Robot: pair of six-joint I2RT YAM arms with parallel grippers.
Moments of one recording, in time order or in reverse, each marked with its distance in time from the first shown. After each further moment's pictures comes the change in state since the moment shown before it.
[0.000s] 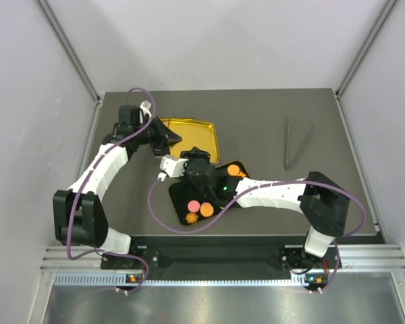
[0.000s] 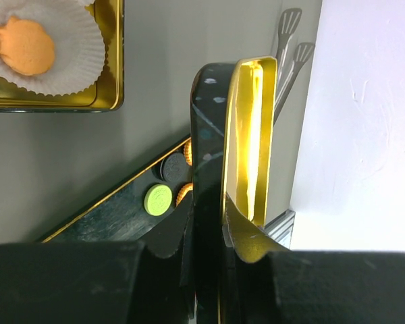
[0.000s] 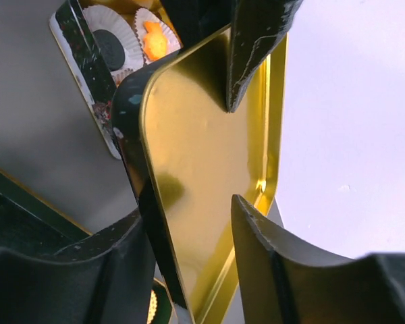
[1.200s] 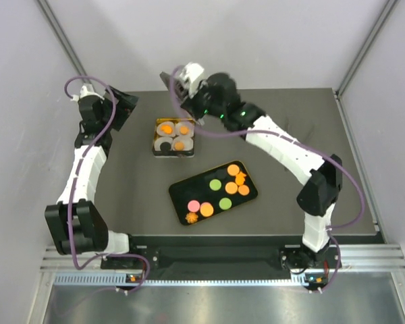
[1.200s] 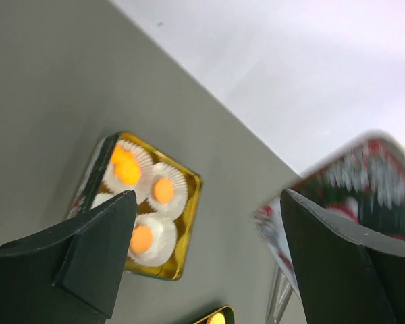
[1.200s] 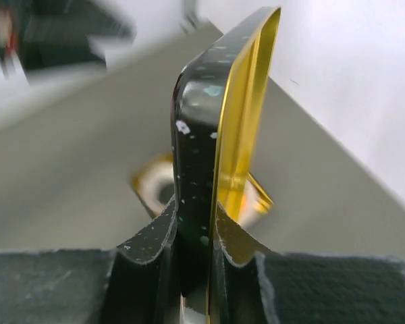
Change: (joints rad) left arm 0.258 -0.061 0.047 0.233 -0.355 -0.066; right arm -0.332 0.134 0.718 -0.559 -0.615 0.585
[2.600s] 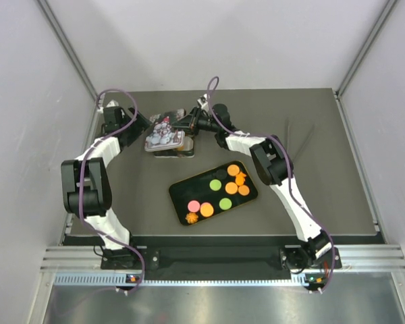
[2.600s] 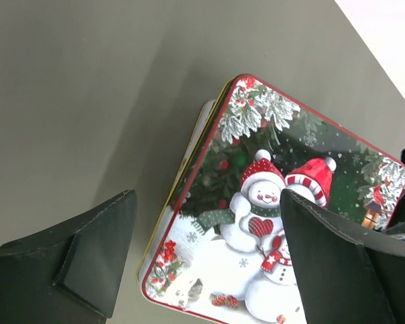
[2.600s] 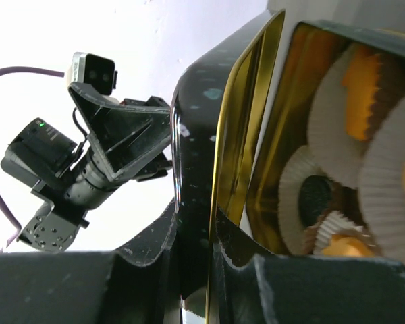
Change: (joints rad) left arm -0.026 0.341 -0.036 0.084 -0.032 0.187; right arm -0.252 0.777 0.137 0.948 -0.711 1.627
